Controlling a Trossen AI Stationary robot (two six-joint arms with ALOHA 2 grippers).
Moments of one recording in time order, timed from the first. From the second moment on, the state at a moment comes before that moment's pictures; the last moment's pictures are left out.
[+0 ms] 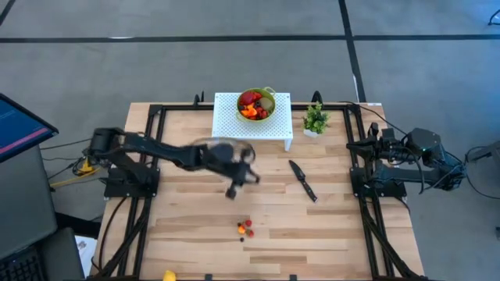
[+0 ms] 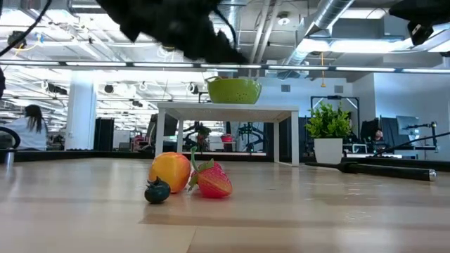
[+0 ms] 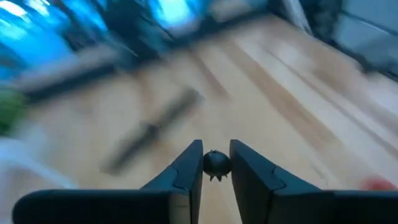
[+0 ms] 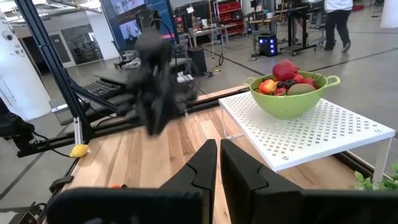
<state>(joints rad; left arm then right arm) -0.01 1.59 0.92 0.22 0.19 0.35 -0.08 0.02 0.63 -0.69 0.10 0.19</state>
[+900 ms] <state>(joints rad) 0.50 1.52 0.92 0.70 0.07 0.10 -0.08 0.02 0.63 -0.69 0.10 0.19</state>
